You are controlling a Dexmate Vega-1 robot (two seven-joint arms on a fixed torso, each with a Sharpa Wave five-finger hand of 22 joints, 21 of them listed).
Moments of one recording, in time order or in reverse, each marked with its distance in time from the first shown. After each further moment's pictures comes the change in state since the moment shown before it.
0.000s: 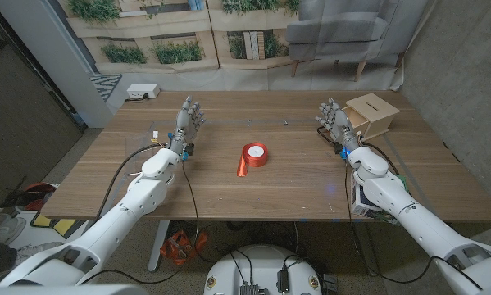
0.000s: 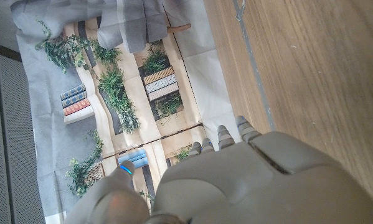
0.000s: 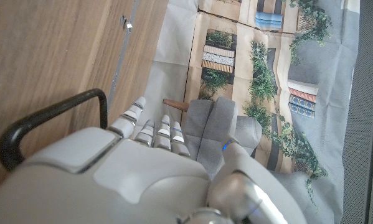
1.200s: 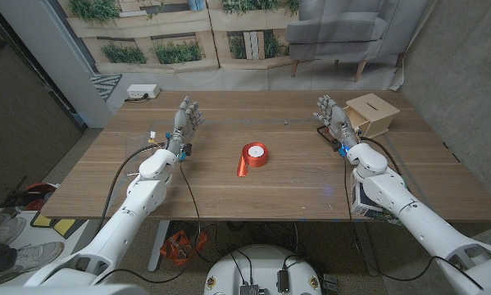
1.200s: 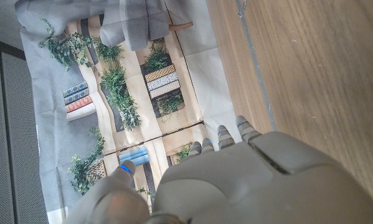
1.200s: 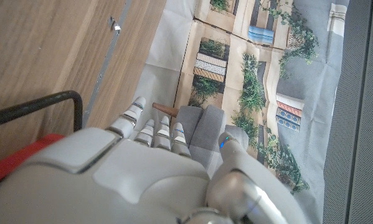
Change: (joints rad) left arm 0.030 -0.121 -0.176 0.010 0.145 0.063 -0.121; left_hand 0.000 0.000 0.003 -0.003 0.004 0.000 0.000 0.004 0.000 0.000 0.000 0.000 0.000 0.000 0.000 0.000 0.000 0.000 0.000 0.000 0.000; right arm 0.001 -0.010 -0.004 -0.054 -0.079 -0.008 -0.015; right_hand 0.037 0.013 0.032 -0.032 0.000 -0.002 -0.041 0.002 0.004 -0.020 0.002 -0.008 0.001 0.000 0.000 0.000 -0.008 -0.001 0.000 0.000 0.000
